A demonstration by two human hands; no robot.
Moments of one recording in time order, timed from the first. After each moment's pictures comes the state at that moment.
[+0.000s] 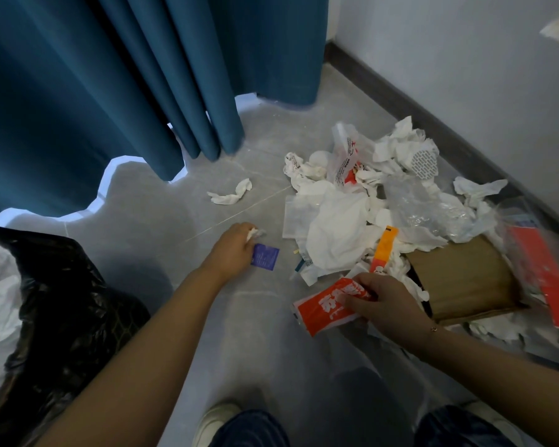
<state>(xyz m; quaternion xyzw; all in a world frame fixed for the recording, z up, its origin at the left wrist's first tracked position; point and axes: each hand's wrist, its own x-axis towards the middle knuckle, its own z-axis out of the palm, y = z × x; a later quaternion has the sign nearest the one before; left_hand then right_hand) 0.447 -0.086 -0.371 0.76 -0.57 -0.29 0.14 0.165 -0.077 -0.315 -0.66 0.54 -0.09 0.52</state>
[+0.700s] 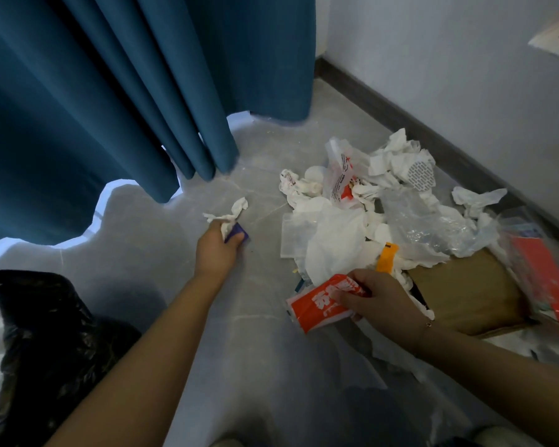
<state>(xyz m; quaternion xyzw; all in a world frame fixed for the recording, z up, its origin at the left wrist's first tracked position) 0.450 -0.112 -0.344 0.84 -0.40 -0.23 0.30 0.181 -0.105 -0.312 -0.64 0.52 -0.14 0.55</state>
